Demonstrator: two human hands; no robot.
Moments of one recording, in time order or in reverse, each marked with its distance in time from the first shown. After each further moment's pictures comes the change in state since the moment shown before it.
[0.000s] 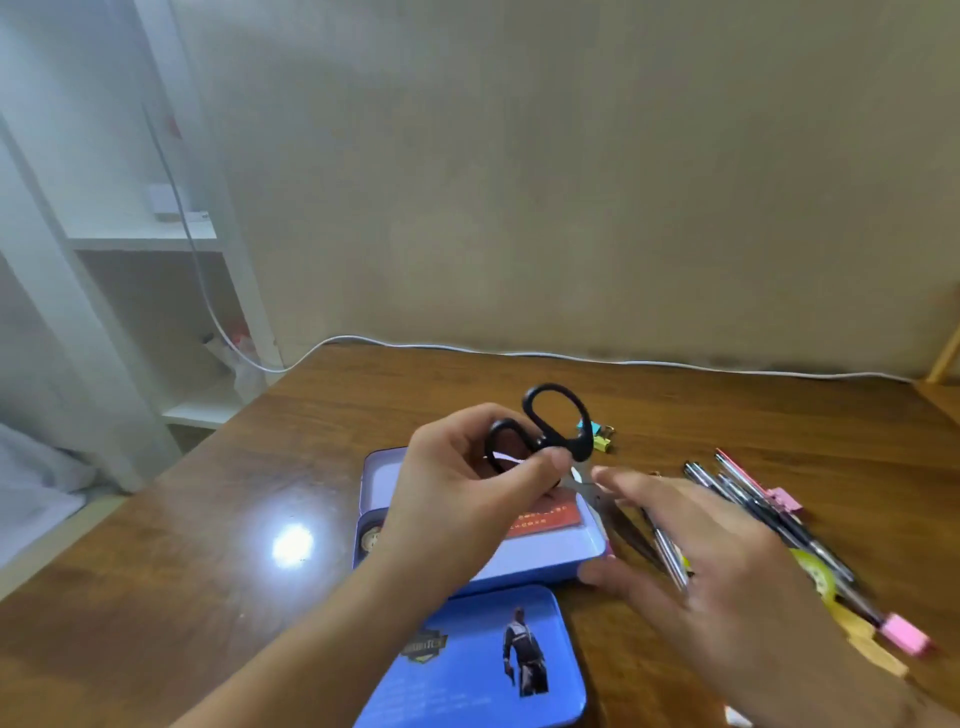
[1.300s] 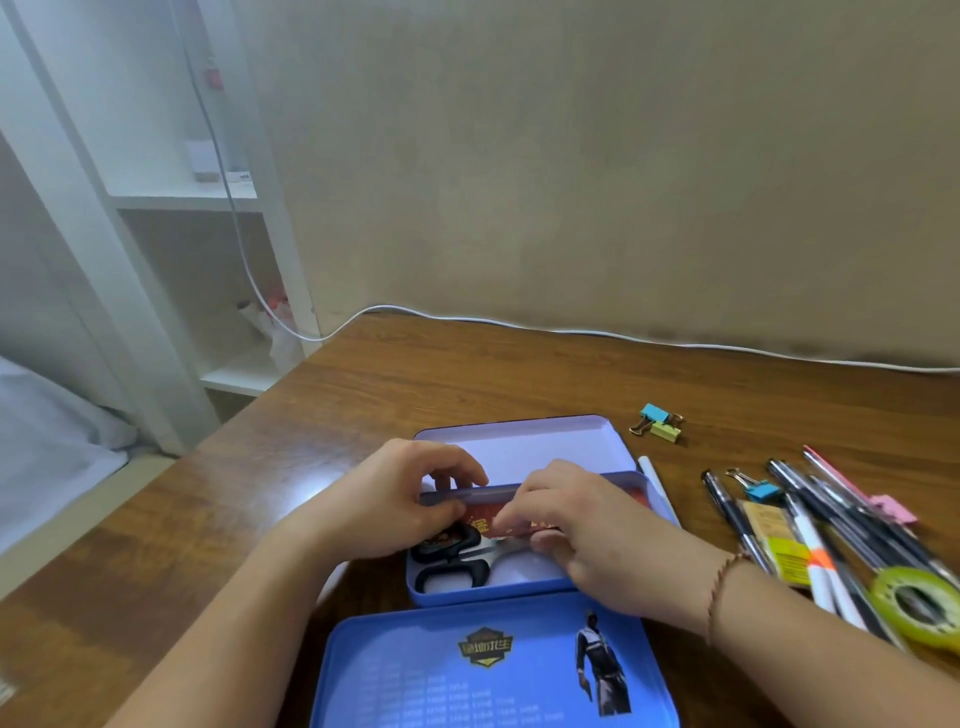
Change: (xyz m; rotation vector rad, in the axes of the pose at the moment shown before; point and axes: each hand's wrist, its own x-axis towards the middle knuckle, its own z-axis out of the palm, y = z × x) left_hand 0.027 -0.086 -0.131 0.787 -0.417 -0.060; right_hand 0.068 -0.006 0.108 0.164 -0.682 -0.099
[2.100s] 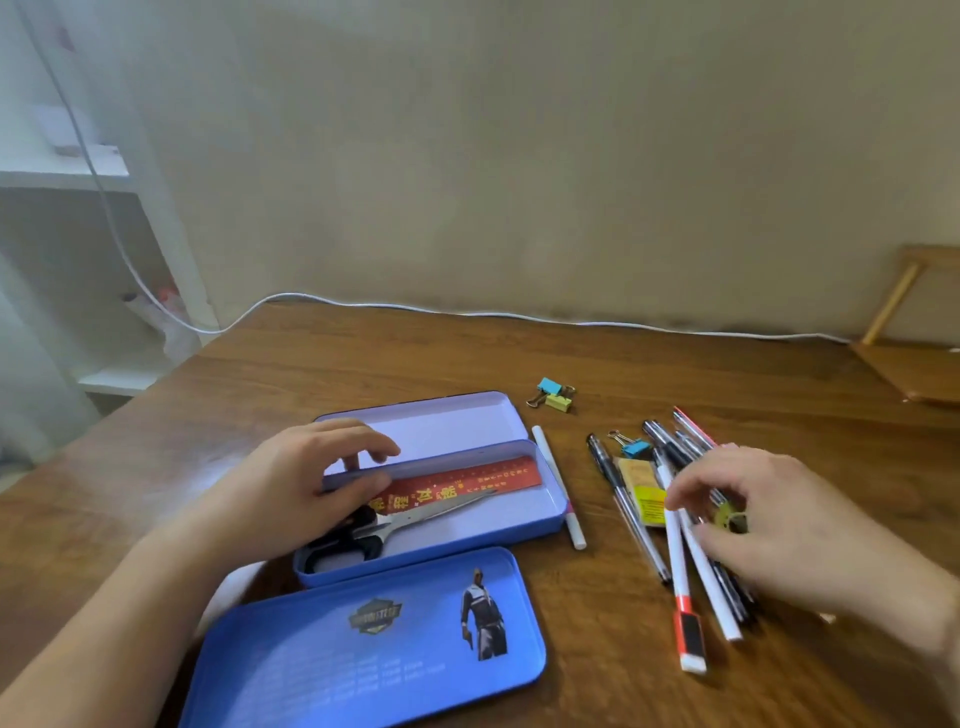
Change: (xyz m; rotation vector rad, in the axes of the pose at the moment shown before) left_hand -0.002 0.011 0.007 0.185 0.132 0.182; right_hand -0.153 0.043 -0.070 -0.169 0.189 0.596
